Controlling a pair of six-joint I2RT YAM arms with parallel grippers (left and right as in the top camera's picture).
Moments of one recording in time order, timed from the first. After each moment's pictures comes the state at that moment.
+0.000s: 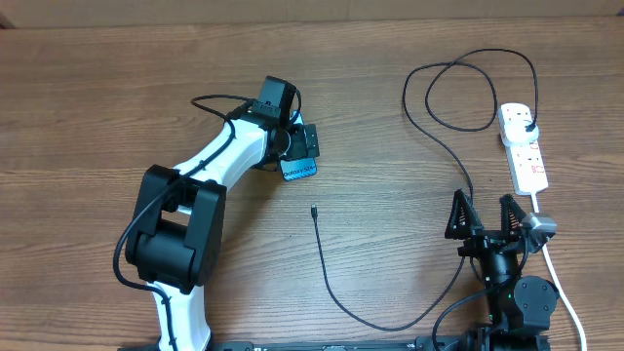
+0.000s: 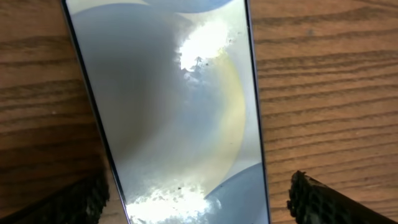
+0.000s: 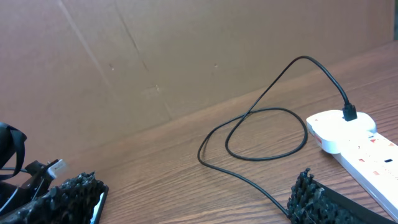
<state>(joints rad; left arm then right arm) -0.35 2.06 1.39 -0.55 0.13 -0.49 -0.10 0.01 0.02 -0.02 -0.15 0.38</state>
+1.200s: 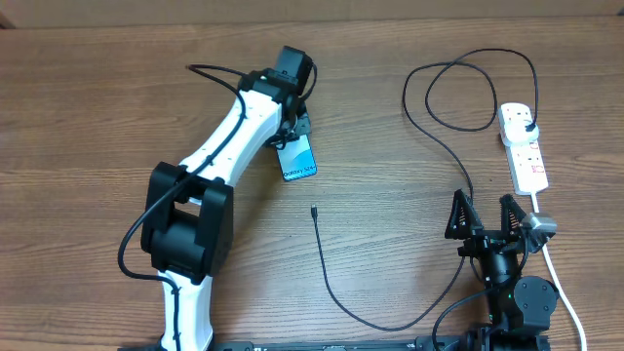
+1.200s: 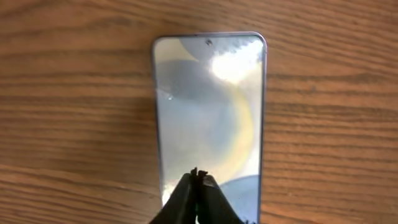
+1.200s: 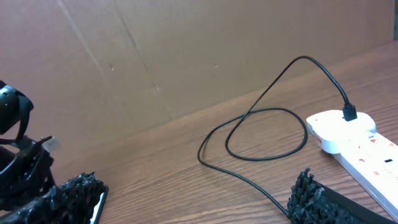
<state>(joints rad) -0.41 2.13 1.73 -0.91 -0.10 -0.63 -0.10 0.01 0.02 -0.02 -0.15 0.38</state>
